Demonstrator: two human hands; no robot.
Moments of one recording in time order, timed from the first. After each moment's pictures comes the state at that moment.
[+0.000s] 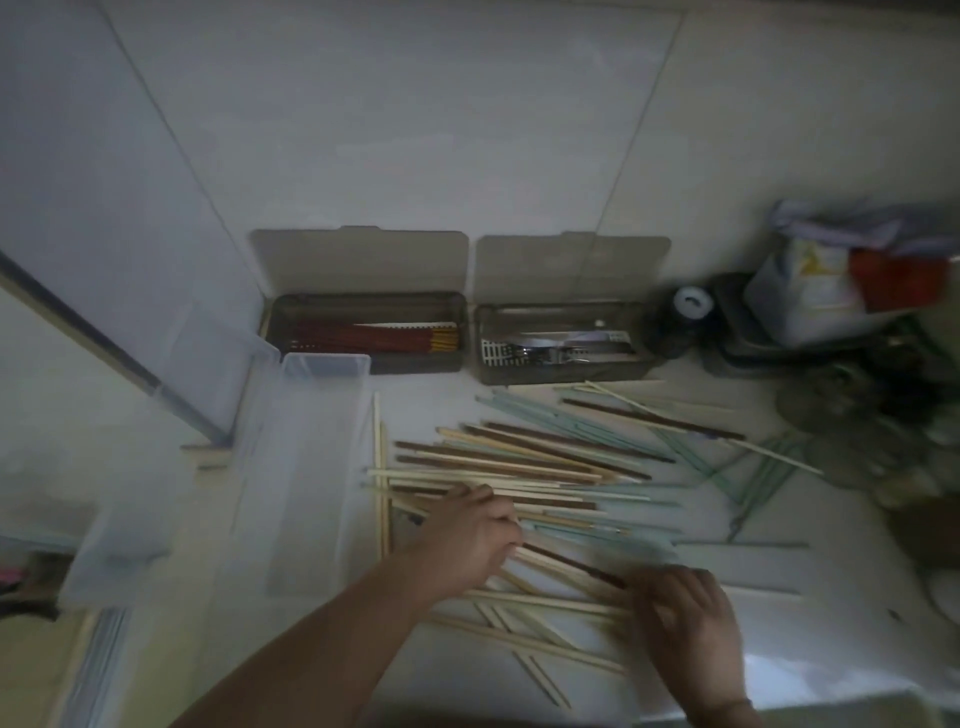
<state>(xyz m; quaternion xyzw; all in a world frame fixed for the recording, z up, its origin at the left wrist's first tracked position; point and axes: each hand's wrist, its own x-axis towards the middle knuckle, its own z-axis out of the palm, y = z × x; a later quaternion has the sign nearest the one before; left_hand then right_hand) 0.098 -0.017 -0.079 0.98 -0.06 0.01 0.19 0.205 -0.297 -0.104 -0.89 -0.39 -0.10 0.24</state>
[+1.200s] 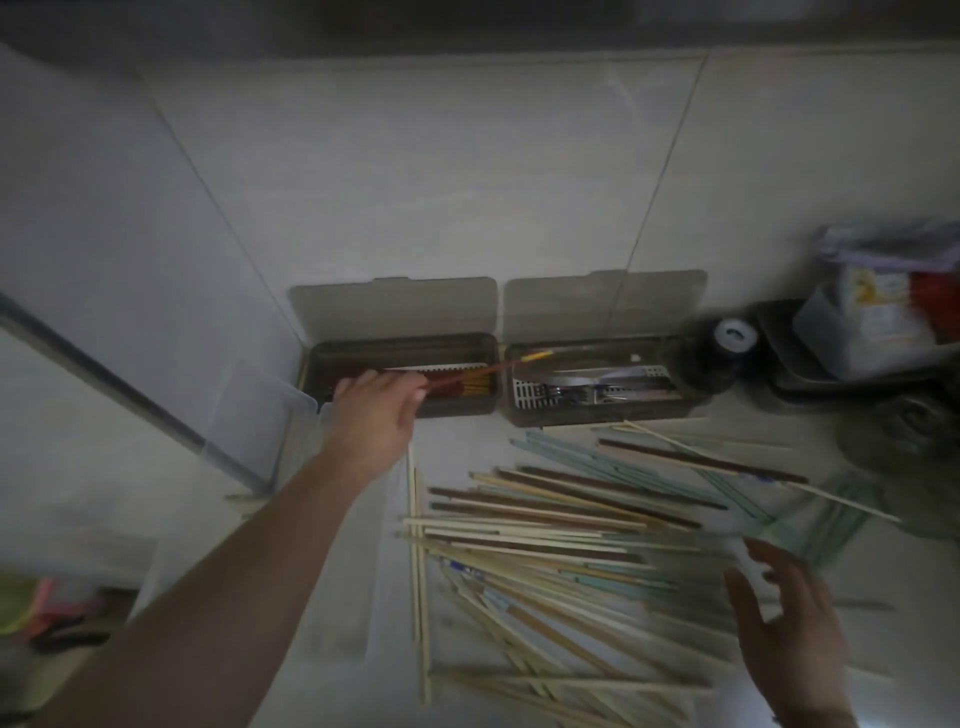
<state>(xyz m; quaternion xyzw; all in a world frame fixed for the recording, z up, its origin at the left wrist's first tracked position) 0.124 0.155 -0.019 0.95 0.25 0.15 0.07 0.260 -0.278 -0.093 -0.91 -0.22 -0.10 0.34</state>
